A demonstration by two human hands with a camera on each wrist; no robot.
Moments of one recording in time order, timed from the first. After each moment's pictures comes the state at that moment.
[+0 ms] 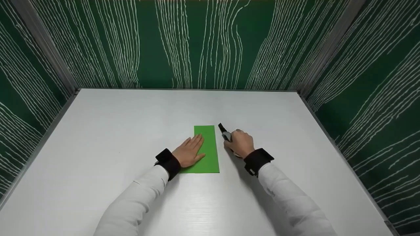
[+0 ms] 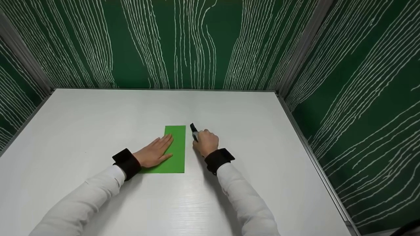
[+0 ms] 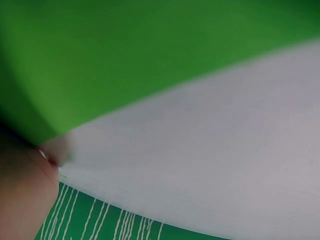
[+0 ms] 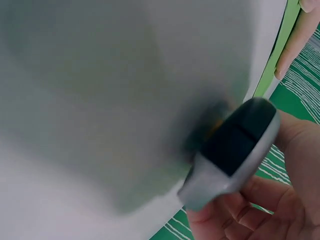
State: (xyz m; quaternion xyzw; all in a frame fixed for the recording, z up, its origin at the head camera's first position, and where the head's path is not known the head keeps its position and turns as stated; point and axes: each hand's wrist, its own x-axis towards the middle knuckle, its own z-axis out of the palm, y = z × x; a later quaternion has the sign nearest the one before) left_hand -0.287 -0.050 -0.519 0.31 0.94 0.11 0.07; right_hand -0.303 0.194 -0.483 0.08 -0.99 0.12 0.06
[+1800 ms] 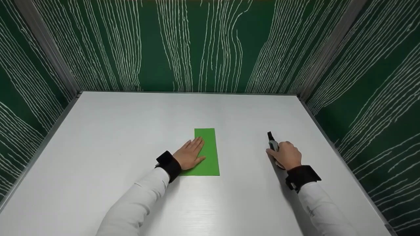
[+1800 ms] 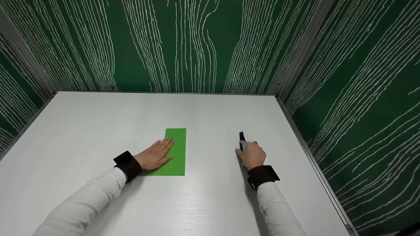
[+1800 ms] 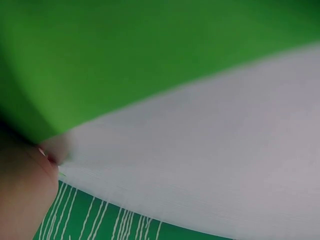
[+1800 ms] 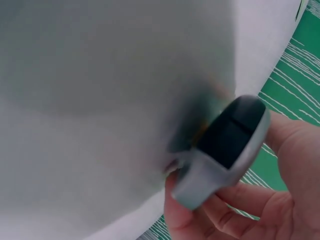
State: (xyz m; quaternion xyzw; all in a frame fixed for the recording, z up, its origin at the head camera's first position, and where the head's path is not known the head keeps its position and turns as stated) left_hand -0.285 -0.050 -0.514 0.30 0.94 0.11 0.08; right_hand -0.268 0.340 -0.485 -0.03 -0.99 0.15 0.07
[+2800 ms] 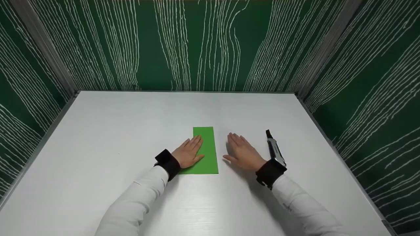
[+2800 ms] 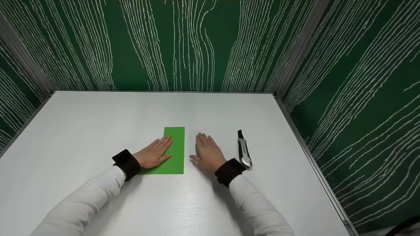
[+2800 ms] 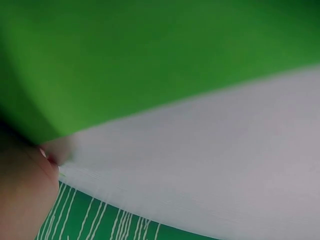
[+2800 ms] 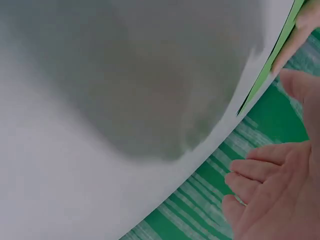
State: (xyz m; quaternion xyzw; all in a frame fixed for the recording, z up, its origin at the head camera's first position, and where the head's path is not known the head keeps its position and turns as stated) left_hand -0.289 -0.050 -0.521 0.31 0.94 0.12 0.07; right_hand -0.266 0.224 -0.488 0.26 -0.96 0.10 0.01
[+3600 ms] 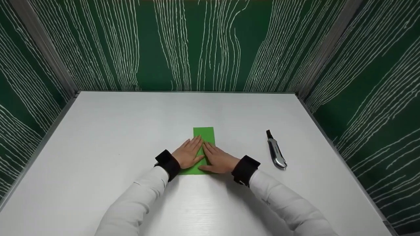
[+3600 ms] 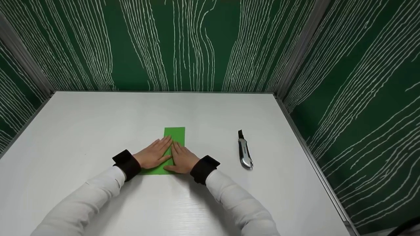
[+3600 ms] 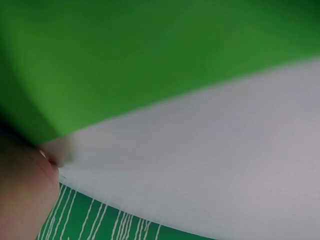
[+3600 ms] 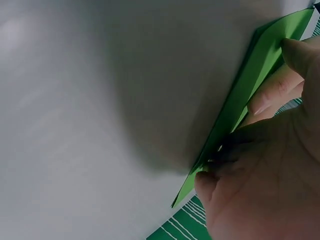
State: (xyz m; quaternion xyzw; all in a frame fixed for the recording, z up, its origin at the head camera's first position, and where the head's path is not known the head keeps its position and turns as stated) left_hand -0.287 -0.049 -0.514 0.31 0.94 0.10 0.09; right_hand -0.267 0.144 -0.489 0.31 -0.93 0.09 -0.18
